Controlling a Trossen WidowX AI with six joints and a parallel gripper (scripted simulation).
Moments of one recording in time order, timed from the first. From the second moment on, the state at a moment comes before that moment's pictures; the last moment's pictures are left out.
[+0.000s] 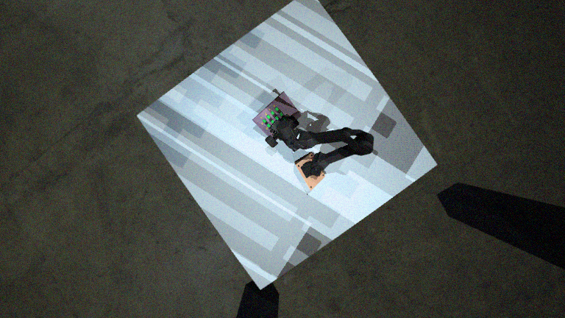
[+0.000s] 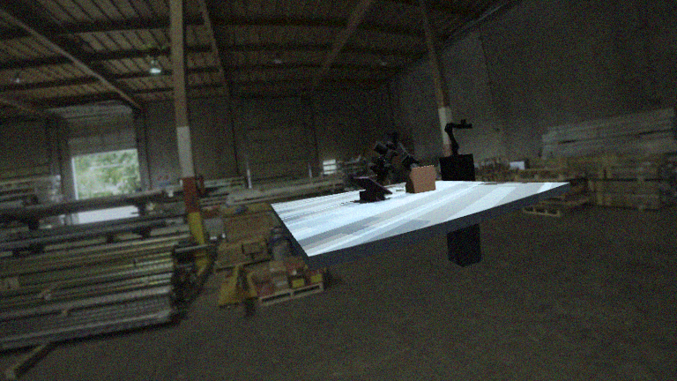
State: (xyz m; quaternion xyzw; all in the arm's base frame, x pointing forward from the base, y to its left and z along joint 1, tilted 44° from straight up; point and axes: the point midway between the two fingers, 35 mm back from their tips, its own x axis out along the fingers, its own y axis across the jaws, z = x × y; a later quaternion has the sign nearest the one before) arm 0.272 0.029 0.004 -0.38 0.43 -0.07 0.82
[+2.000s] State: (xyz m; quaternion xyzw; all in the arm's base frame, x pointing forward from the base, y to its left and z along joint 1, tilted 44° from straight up) arm 0.281 0.021 -0.008 -0.38 0.43 -0.07 0.82
